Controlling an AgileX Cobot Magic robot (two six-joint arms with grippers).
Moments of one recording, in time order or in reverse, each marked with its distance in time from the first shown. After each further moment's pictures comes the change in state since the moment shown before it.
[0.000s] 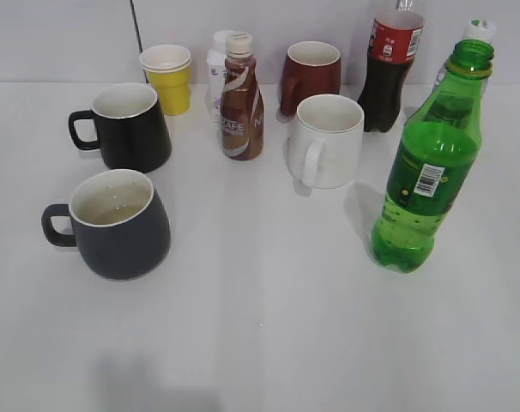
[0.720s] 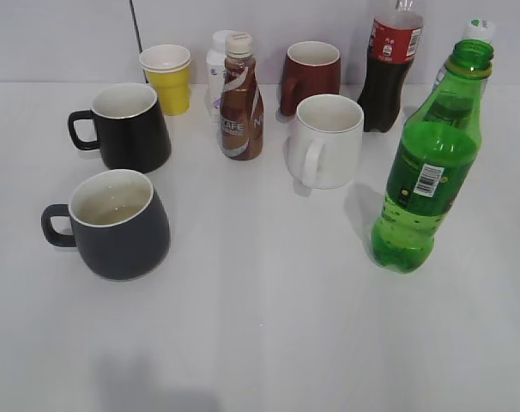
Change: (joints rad) left arm 0.155 0.000 0.000 0.000 -0.001 0.000; right arm -0.180 -0.024 0.002 0.000 0.000 0.000
